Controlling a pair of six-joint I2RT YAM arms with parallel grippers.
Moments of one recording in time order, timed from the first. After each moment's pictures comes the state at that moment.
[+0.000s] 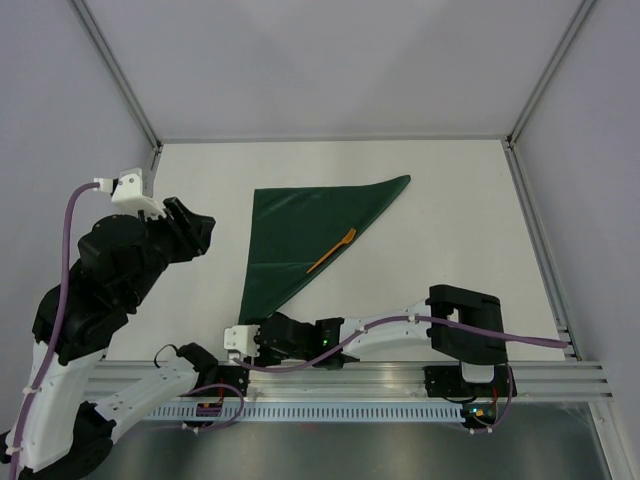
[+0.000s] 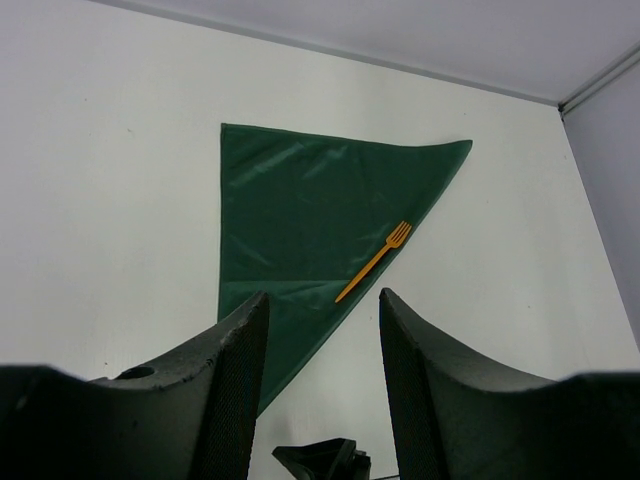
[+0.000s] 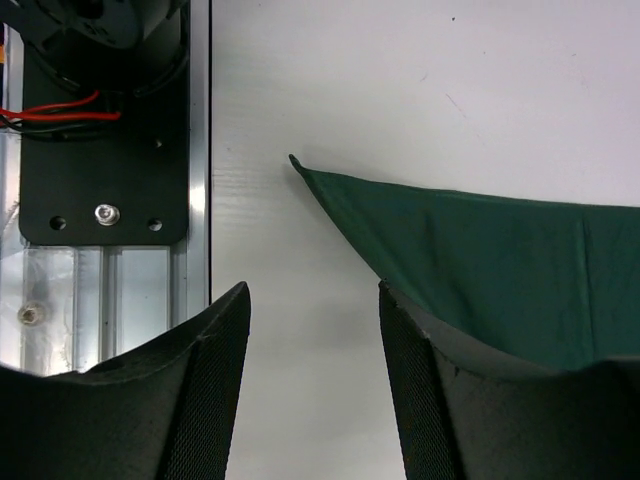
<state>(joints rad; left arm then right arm) -0.60 0.79 1.49 -1.03 -0.39 -0.49 1.47 1.82 1.08 0.17 0.14 -0.31</state>
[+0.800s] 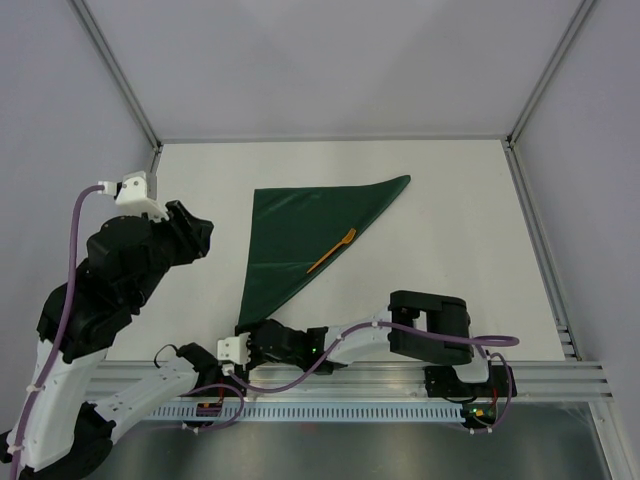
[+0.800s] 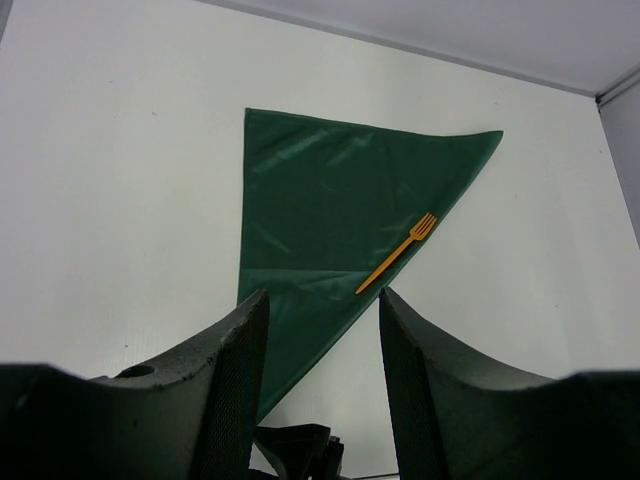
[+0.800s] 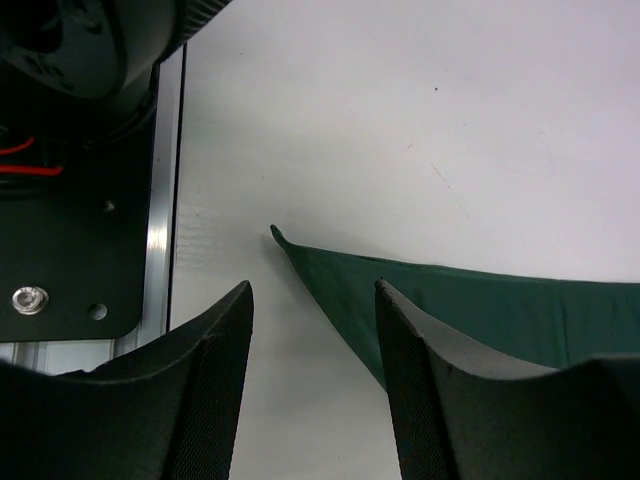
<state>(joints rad) -0.60 0.78 1.46 -1.05 -0.43 -0.50 1.48 2.01 1.08 0.50 0.16 -0.47</state>
